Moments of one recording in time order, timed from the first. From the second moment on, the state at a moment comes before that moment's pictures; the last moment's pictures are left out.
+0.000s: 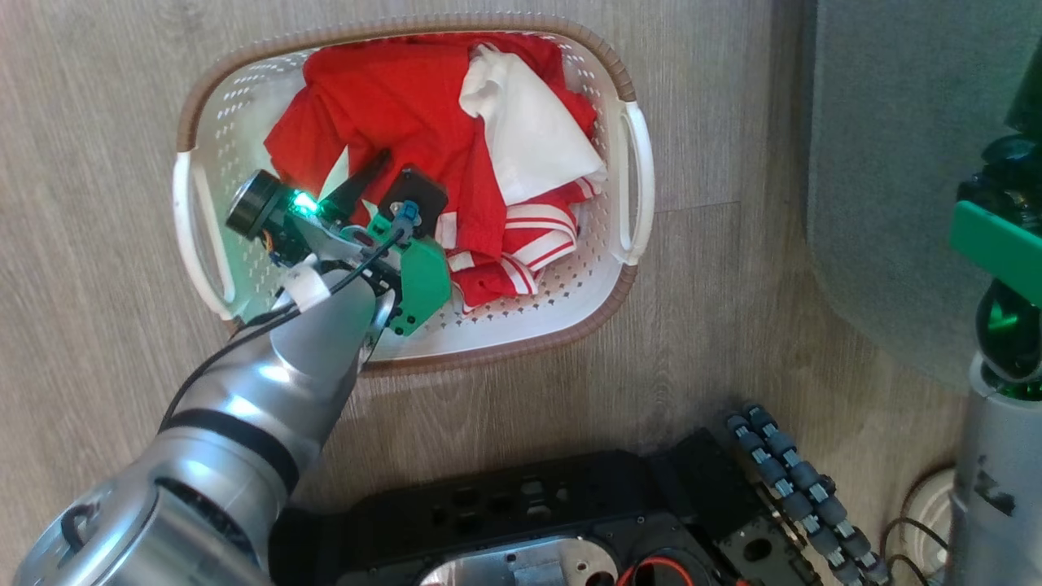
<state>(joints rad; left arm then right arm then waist) -0.97 0.04 -0.95 1.18 -0.26 0.12 -0.20 -0.49 -0.04 -0.09 -0.36 0.14 0.13 -0.26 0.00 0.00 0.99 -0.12</state>
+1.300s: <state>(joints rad) -0.63 0.06 -0.88 0.74 -0.43 0.08 -0.25 -0.21 -0.04 -0.02 0.05 0.13 0.13 -0.26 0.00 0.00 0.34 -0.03</state>
